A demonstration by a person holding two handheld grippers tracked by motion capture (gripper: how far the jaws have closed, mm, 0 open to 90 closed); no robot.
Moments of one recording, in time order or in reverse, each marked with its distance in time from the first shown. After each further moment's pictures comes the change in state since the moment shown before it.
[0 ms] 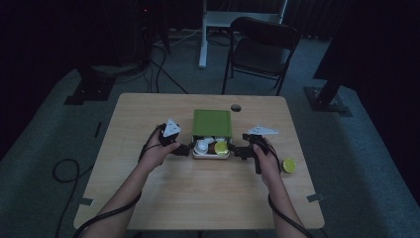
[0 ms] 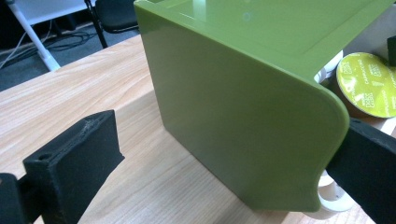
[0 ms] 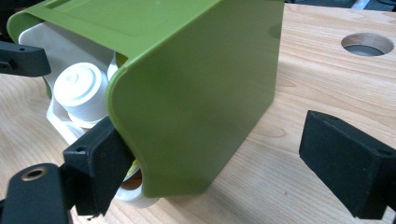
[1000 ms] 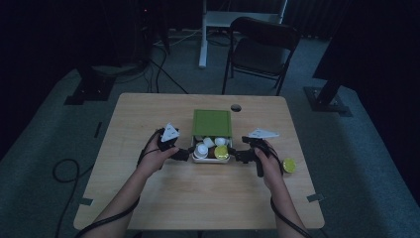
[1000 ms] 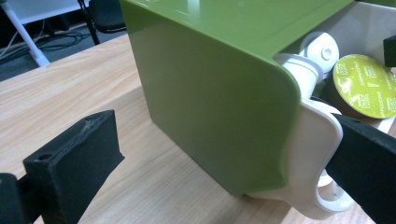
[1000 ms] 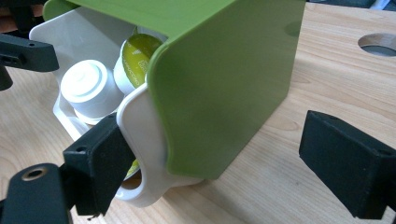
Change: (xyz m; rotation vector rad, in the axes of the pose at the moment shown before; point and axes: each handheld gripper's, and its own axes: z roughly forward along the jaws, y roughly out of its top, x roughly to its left) left arm -0.009 -0.008 -0.010 -0.012 -0.024 -0.010; right arm 0.006 -0.005 -0.009 0.008 0.044 -0.038
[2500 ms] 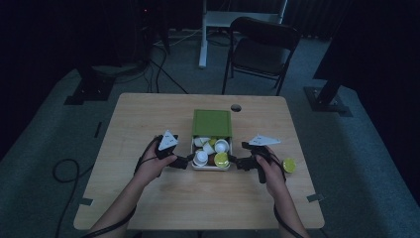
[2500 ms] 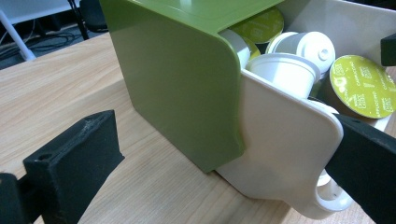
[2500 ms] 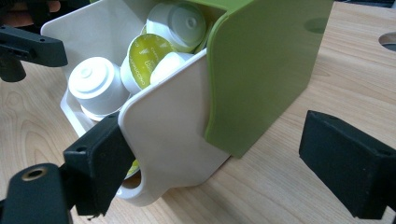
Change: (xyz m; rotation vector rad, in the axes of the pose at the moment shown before) left arm -0.017 -0.012 -0.017 -0.010 -0.028 -0.006; right arm 0.015 -0.011 -0.015 0.002 0.037 -0.047
